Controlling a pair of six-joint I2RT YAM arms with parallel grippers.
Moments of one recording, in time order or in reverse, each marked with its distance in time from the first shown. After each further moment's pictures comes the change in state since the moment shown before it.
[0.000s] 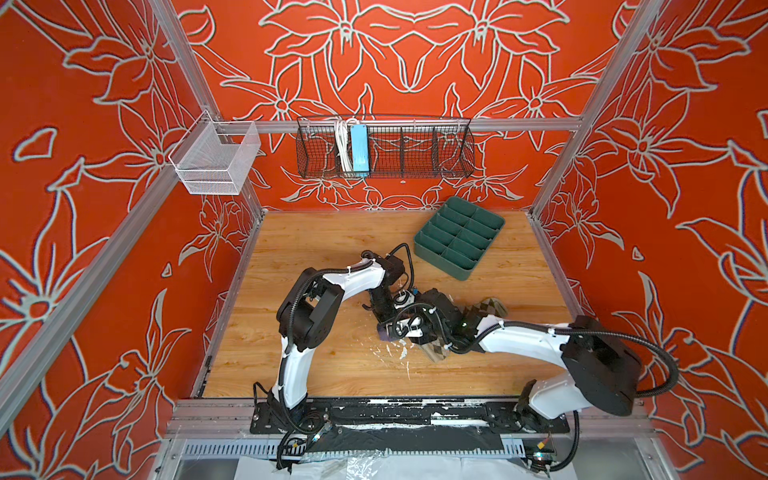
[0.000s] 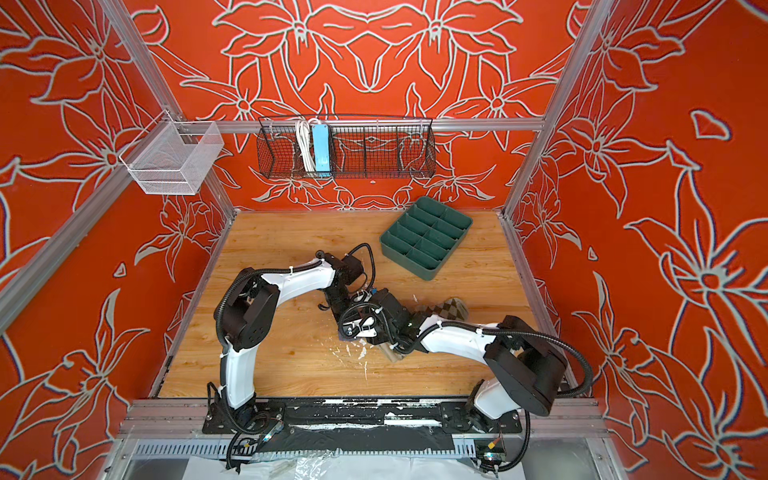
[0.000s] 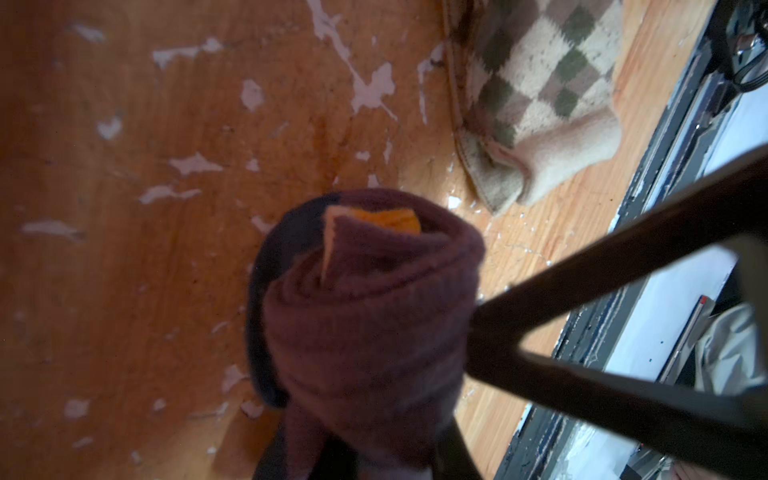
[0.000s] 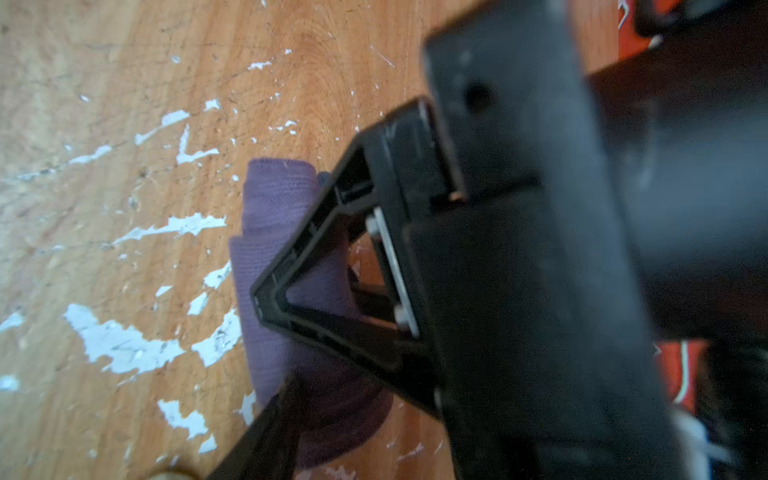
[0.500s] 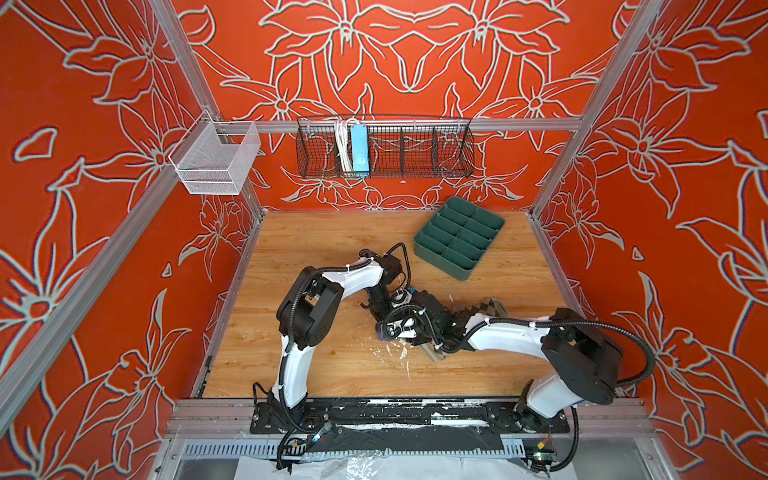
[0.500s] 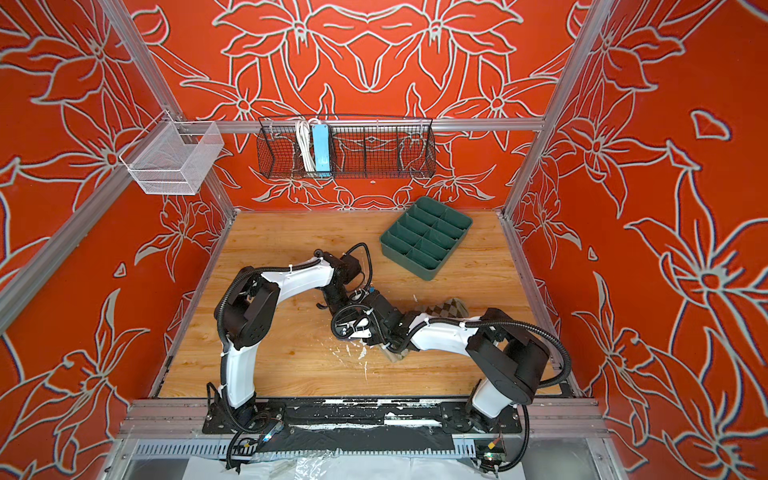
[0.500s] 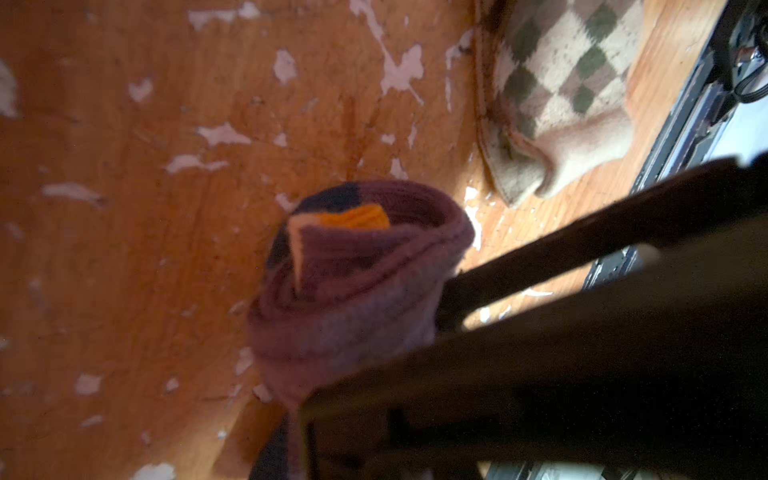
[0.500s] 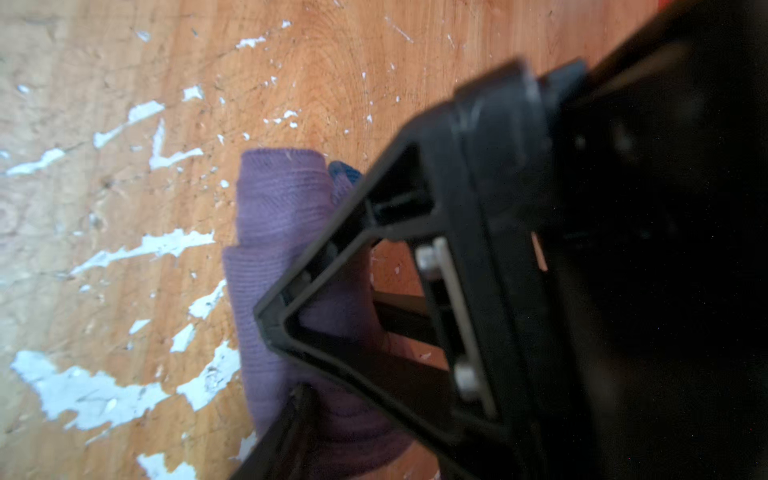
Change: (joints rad) left arm 0.018 0.003 -0.001 0.002 -0.002 -0.023; right arm 0.031 0.073 0.033 -0.011 0.057 0.050
